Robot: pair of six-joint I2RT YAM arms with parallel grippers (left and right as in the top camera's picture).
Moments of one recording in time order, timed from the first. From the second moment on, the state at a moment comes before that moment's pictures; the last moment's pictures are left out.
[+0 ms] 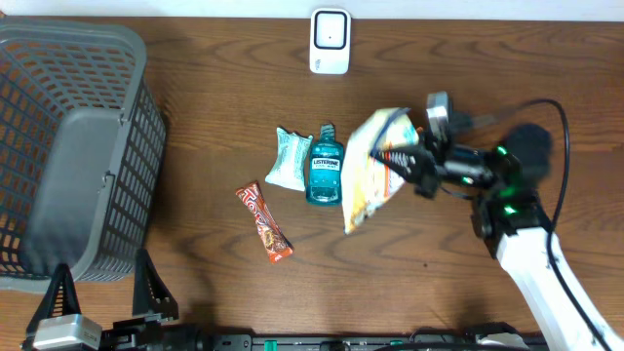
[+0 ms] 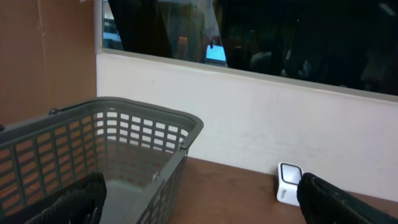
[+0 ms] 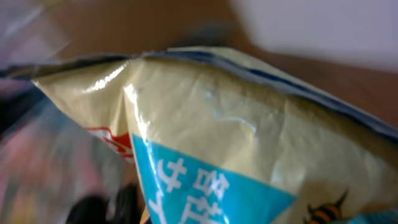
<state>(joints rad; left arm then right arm) 0.07 0.01 0.89 -0.76 -0.07 -0.15 0.12 1.24 0.73 0.41 -1.15 0.47</state>
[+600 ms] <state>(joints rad) 0.07 0.01 0.89 -0.79 -0.07 -0.15 0.13 1.39 0.74 0.06 -0.61 0.94</state>
